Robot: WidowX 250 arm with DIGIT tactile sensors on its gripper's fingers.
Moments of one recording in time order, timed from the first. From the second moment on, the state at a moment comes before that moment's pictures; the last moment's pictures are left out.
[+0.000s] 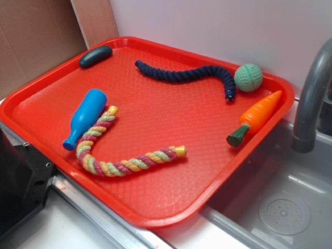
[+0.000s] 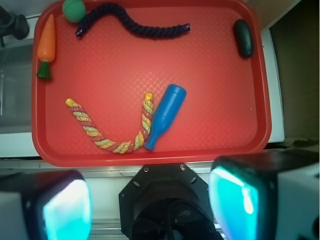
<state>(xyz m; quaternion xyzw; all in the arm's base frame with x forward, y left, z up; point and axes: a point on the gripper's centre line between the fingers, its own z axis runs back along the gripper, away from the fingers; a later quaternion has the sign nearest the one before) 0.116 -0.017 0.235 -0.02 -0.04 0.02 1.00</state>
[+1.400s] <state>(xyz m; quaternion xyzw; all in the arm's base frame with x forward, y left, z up) 0.236 0.024 0.171 0.01 -0.05 -0.19 0.98</state>
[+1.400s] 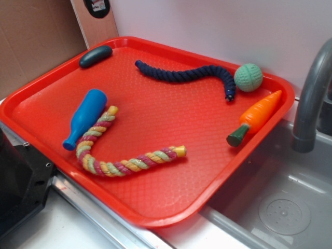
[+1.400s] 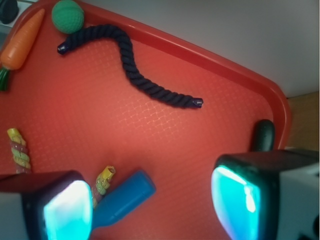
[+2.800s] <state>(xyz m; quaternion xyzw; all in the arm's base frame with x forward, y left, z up) 0.320 -0.005 0.035 -0.03 -0.04 -0.38 0.92</state>
